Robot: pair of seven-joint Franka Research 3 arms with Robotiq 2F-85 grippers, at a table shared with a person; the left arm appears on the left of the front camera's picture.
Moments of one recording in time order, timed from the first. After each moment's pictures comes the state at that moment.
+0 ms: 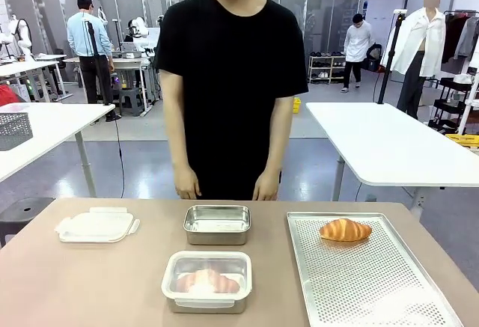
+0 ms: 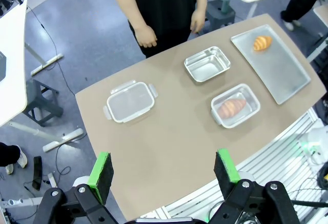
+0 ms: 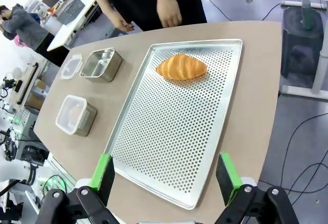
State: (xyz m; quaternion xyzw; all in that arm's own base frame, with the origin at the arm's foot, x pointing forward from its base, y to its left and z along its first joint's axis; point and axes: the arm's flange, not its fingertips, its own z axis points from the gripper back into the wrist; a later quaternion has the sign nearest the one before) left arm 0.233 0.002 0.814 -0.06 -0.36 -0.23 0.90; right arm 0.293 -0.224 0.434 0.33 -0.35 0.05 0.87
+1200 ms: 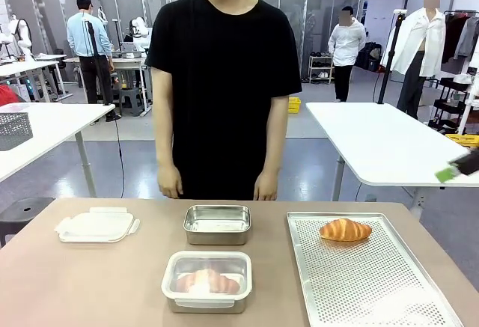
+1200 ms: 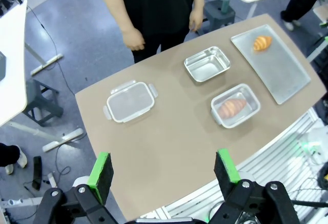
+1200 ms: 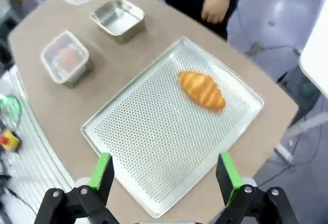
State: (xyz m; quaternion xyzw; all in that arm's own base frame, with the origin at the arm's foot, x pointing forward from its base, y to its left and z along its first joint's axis) left arm 0.233 0.002 0.814 -0.06 -0.36 -0.23 0.90; right arm 0.367 -0.094 0.547 0.18 -0.30 0.35 0.87
